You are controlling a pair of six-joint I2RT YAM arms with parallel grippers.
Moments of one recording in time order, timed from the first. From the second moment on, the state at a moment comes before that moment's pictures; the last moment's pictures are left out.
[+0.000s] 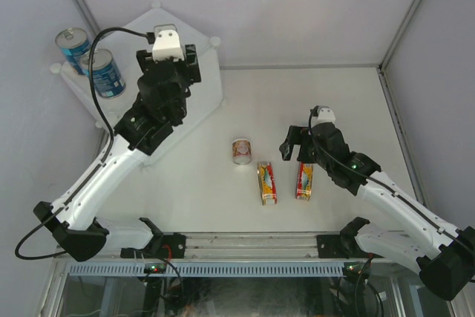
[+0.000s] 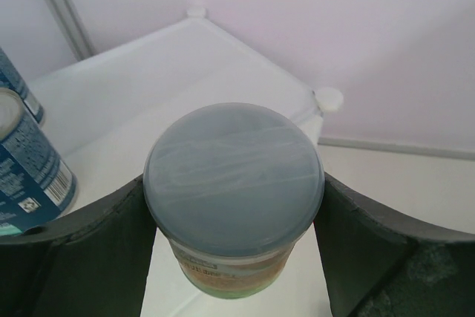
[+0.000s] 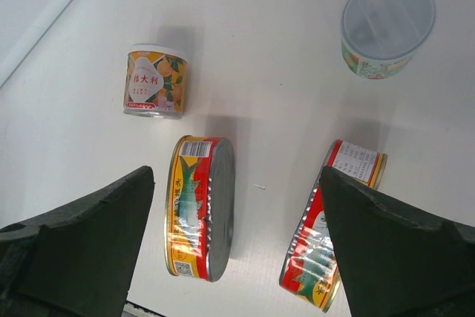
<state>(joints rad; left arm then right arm) -0.72 1.25 1.50 -0.25 -0.85 0.00 0.62 0.96 0.80 -0.46 0.19 0.54</state>
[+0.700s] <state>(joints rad) -0.43 1.46 1.73 -0.34 -0.81 -0.11 0.60 0.96 0.80 -0.45 0.17 0.53</state>
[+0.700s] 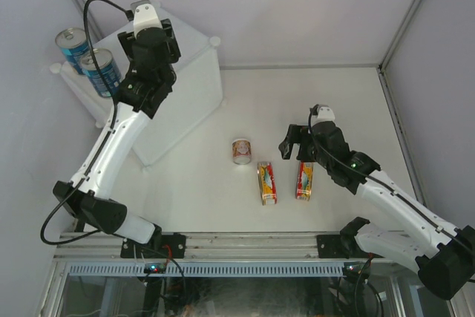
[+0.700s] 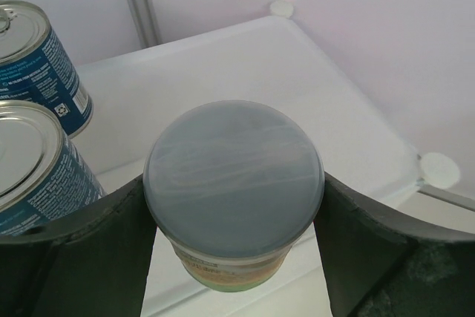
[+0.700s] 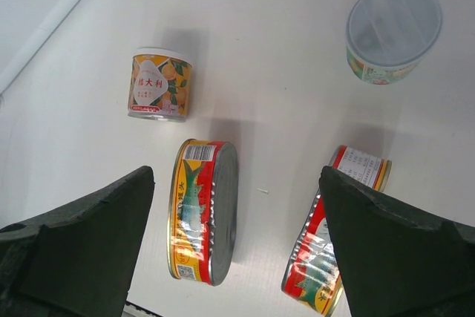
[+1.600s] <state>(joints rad) -0.32 1.65 1.86 -0.39 -0.78 -0.20 0.57 1.02 0.80 -0.40 0.15 0.53</state>
